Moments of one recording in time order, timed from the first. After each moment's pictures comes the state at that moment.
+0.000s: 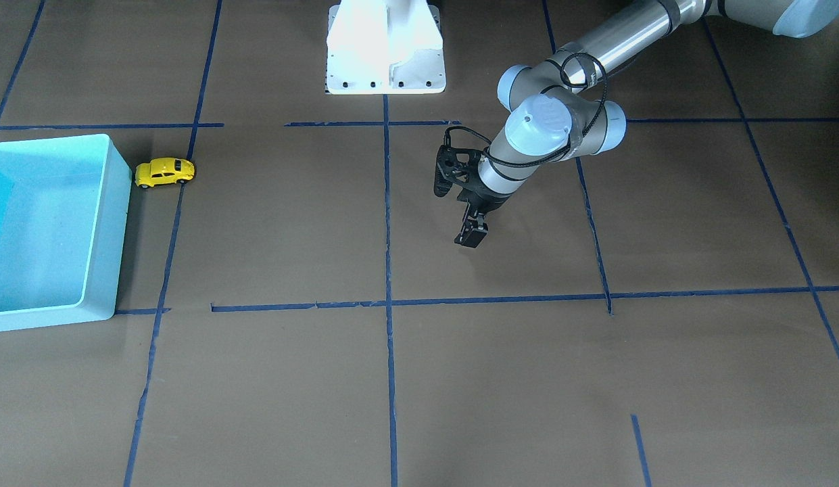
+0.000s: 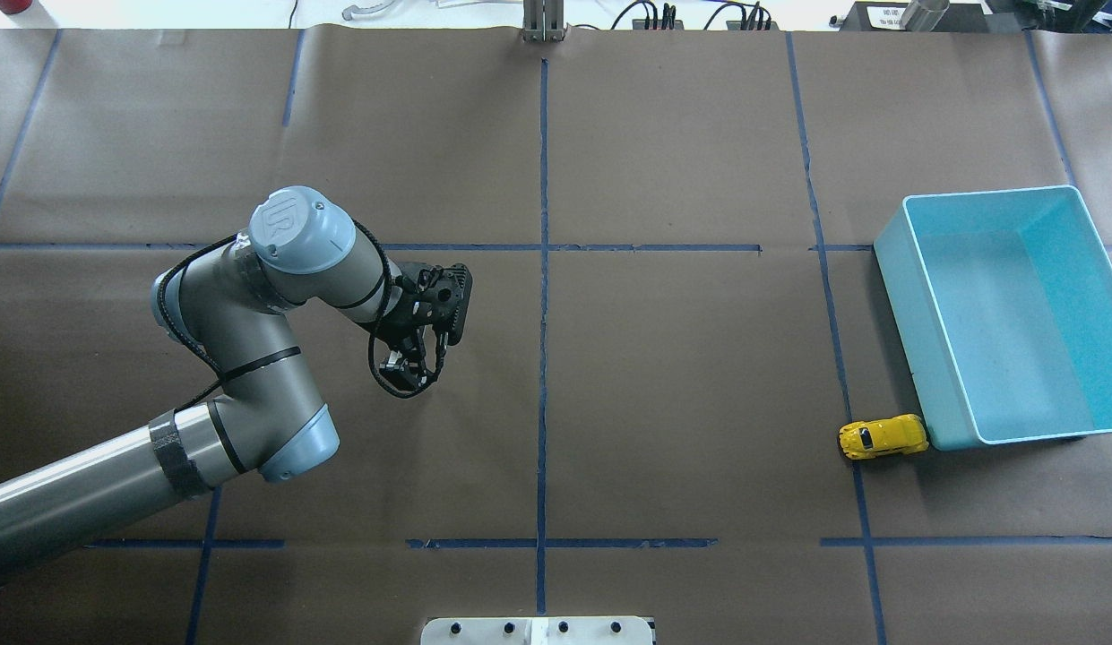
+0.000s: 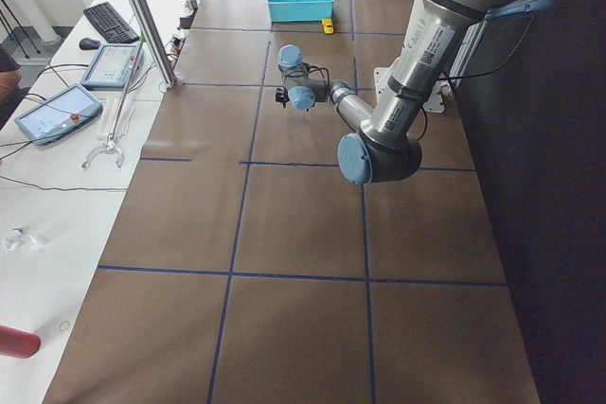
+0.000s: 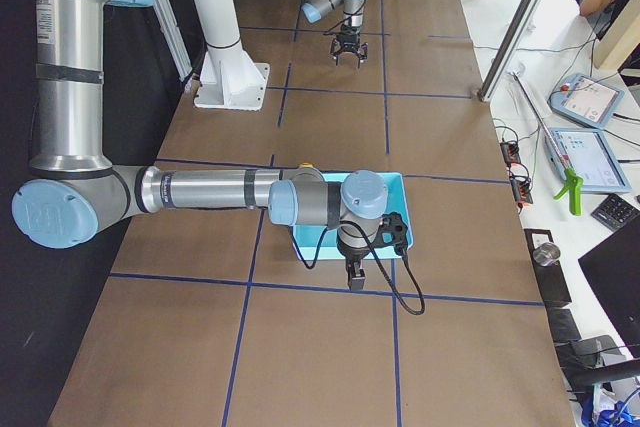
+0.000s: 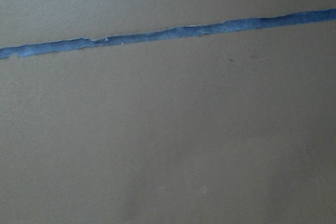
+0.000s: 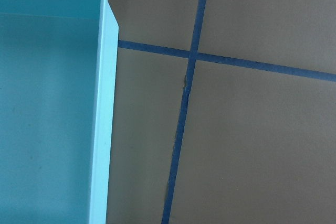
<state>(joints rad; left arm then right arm) -0.59 -2.14 -1.47 -2.06 -2.08 0.46 1.54 -1.64 1.70 -1.61 2.34 -0.12</state>
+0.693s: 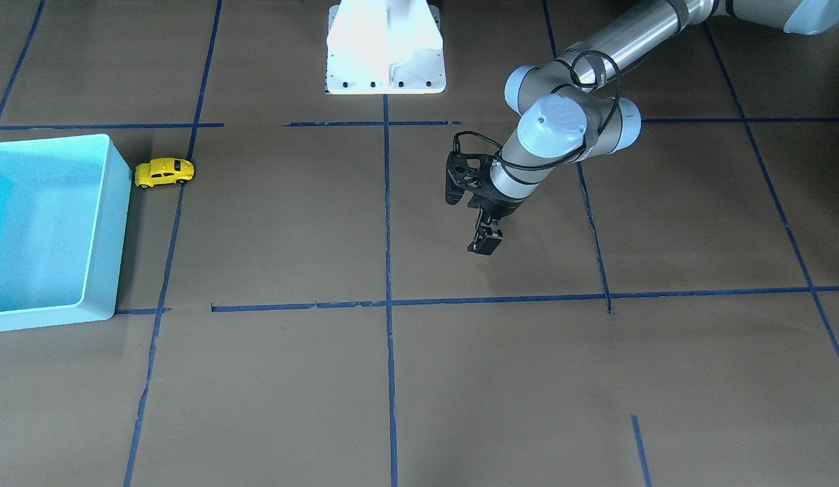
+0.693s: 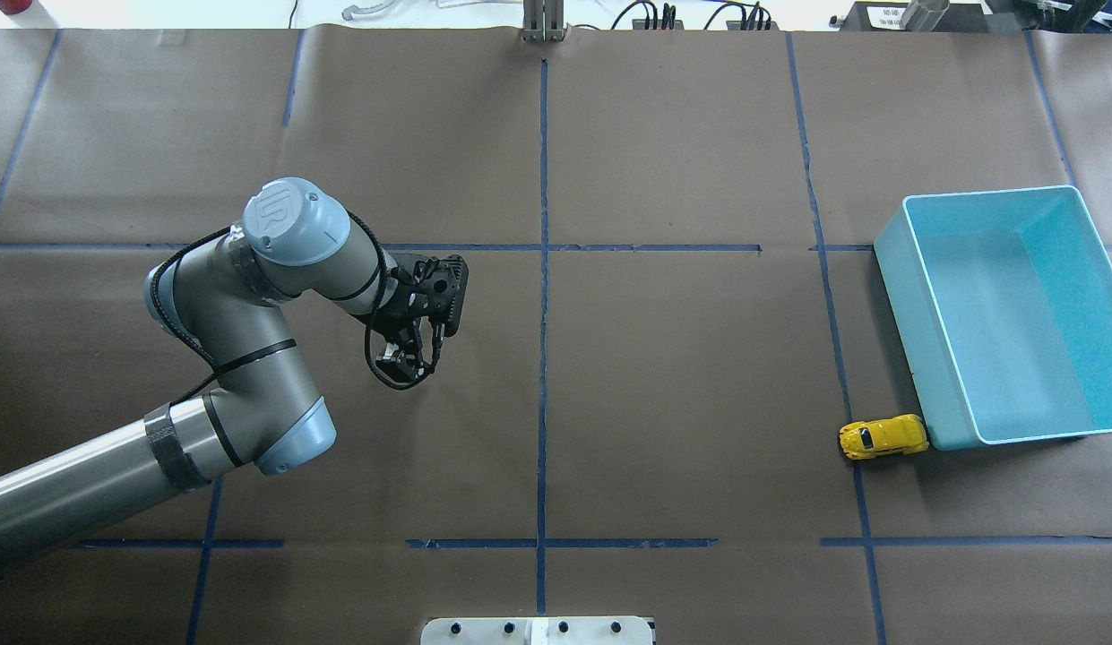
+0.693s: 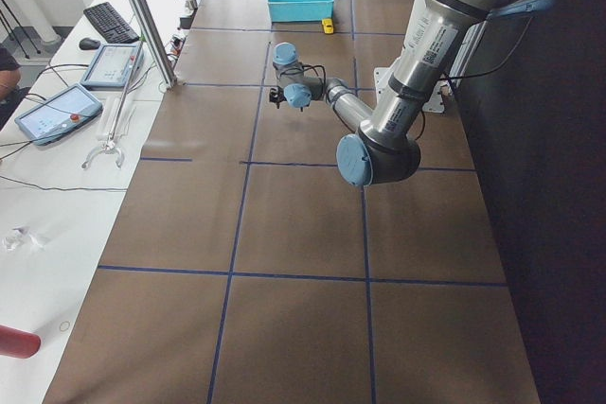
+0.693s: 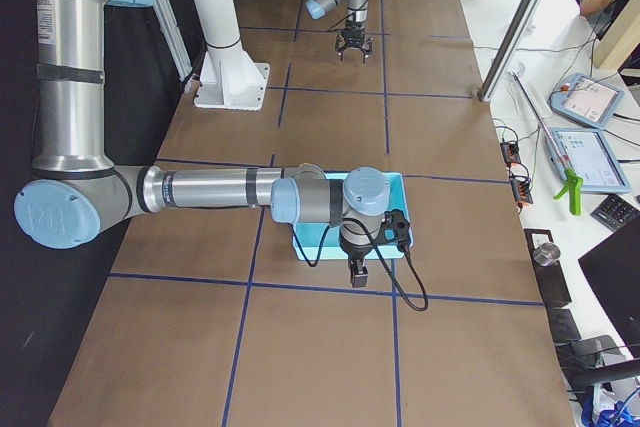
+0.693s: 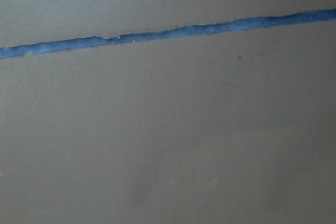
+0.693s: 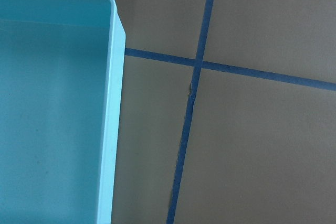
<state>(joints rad) -0.66 -2.13 -1.52 -1.94 -2.08 0.46 1.54 -1.62 1.71 -1.61 2.35 -0.12</state>
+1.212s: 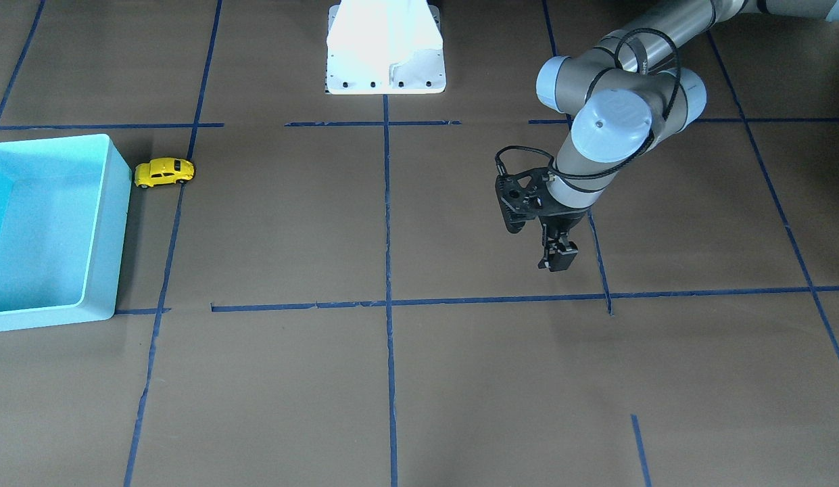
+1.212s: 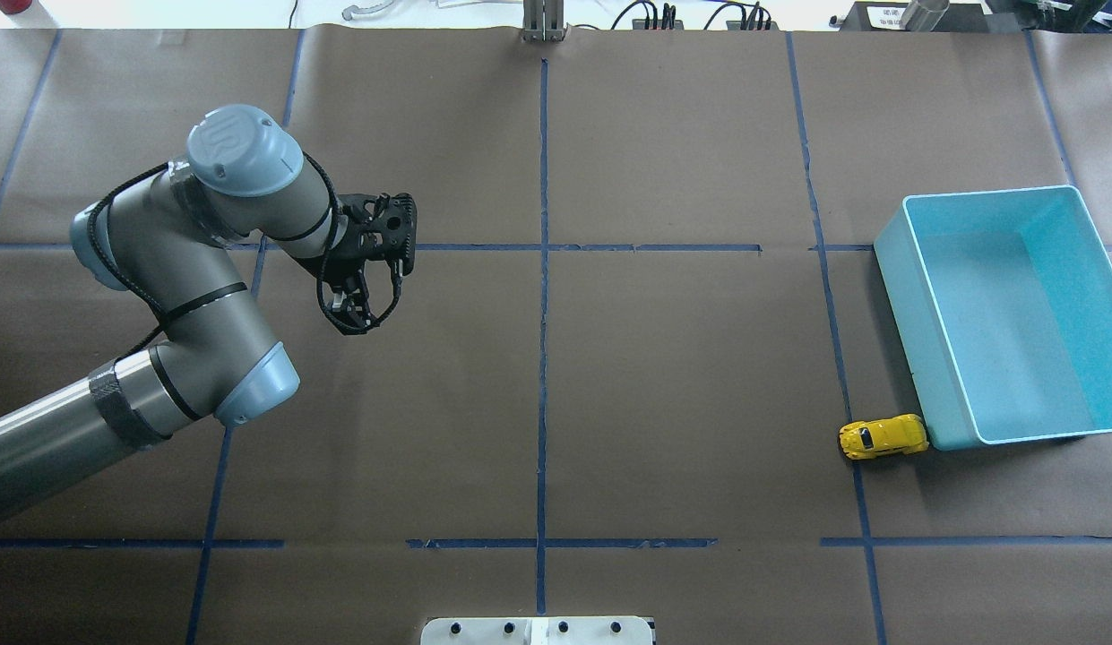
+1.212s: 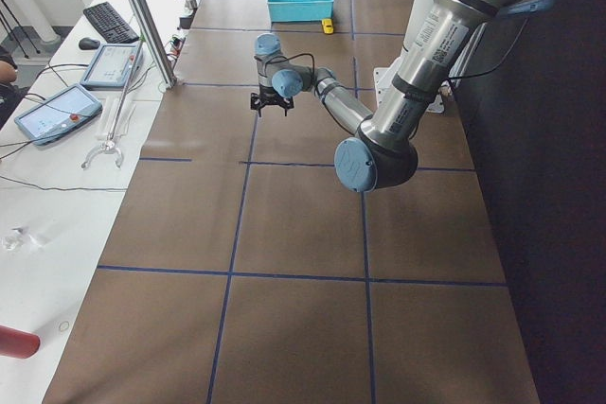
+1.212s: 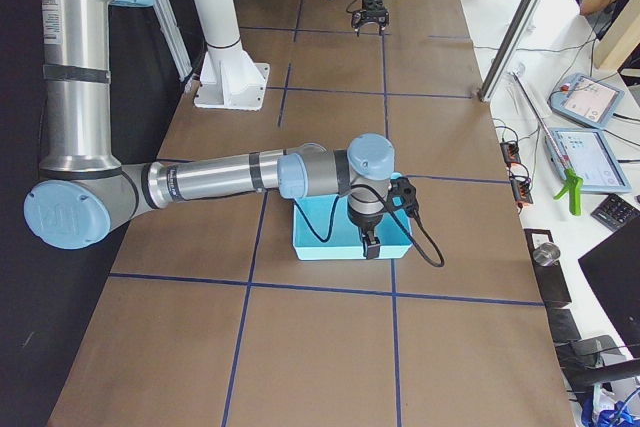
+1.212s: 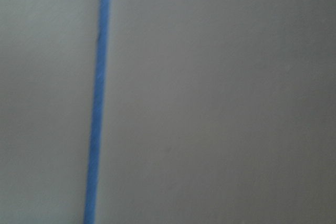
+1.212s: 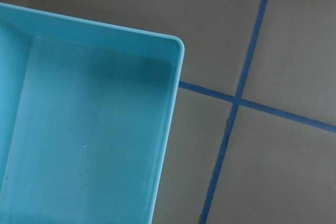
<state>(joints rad) -0.81 -2.10 -1.62 -1.65 -2.08 0.40 1.49 -1.61 1.84 -1.62 2.35 -0.12</state>
